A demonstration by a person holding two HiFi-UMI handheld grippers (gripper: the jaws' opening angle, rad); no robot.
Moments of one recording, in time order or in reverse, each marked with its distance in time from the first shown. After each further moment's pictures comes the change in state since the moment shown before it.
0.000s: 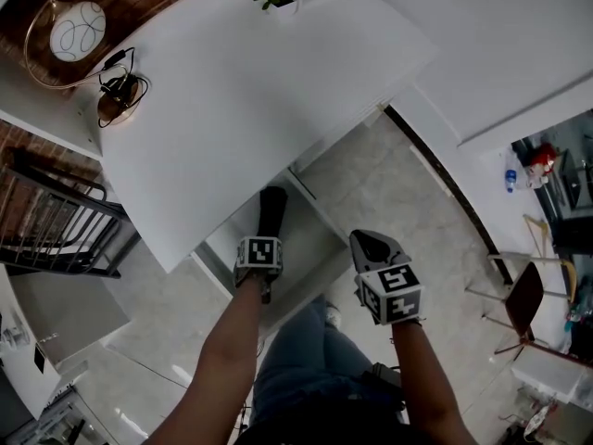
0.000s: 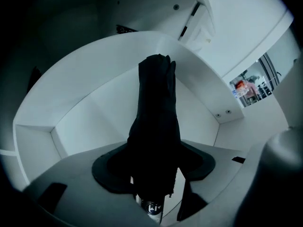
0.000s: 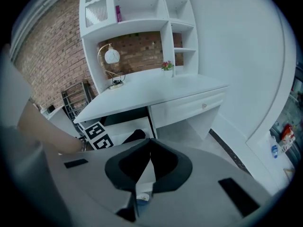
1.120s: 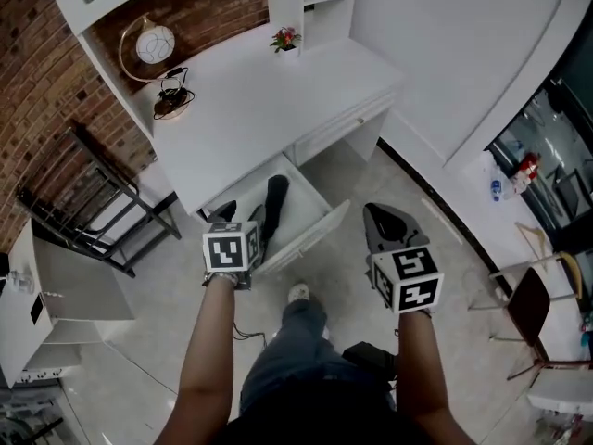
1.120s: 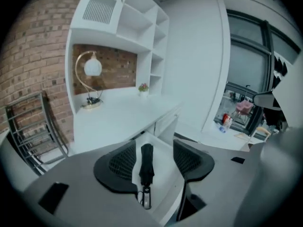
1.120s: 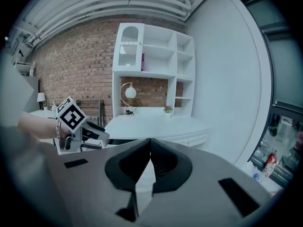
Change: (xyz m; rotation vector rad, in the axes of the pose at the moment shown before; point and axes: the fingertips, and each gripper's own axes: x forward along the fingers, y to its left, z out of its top) left arm -0.315 -0.081 -0.010 0.129 -0.728 0.097; right arm -0.233 0.044 0.028 -0.180 -0.378 -0.080
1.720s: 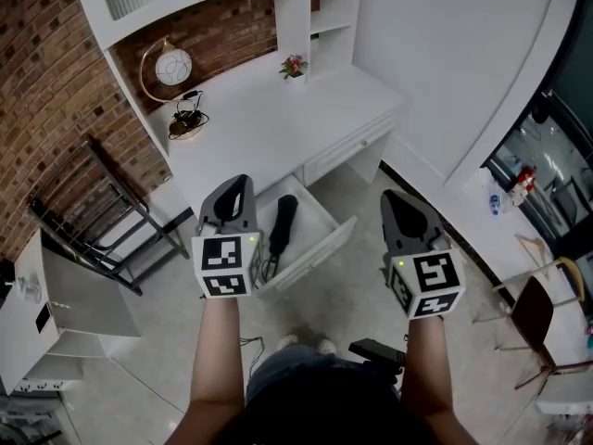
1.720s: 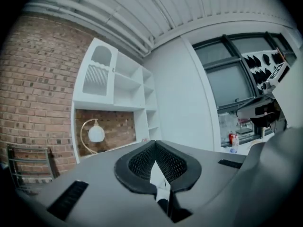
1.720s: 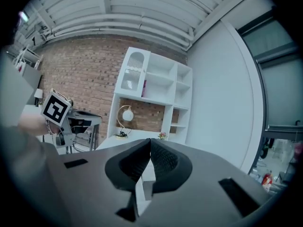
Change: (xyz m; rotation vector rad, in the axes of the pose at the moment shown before) left arm -0.131 -0.005 0.142 0.230 -0.568 0.068; right arm -0.049 0.012 0.091 -0.091 -0.247 -0.095
